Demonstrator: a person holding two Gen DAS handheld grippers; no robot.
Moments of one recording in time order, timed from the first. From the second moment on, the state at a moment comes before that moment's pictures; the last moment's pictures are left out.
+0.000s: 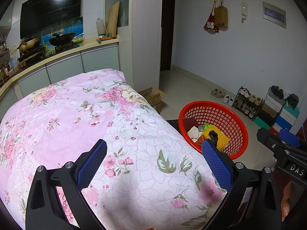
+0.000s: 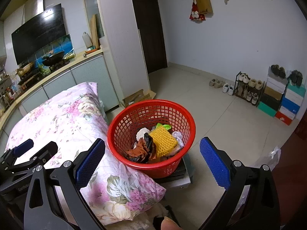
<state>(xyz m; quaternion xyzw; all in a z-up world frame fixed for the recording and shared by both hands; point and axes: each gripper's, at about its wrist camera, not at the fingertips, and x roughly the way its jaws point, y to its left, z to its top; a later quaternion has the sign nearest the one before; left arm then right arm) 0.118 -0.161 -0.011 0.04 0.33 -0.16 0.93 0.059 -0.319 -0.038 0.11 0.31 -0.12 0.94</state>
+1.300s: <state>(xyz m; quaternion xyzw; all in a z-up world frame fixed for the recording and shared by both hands) 0.118 -0.163 -0.014 0.04 0.32 -0.17 0.93 0.063 -0.320 -0.043 0.13 0.32 -0.12 0.93</state>
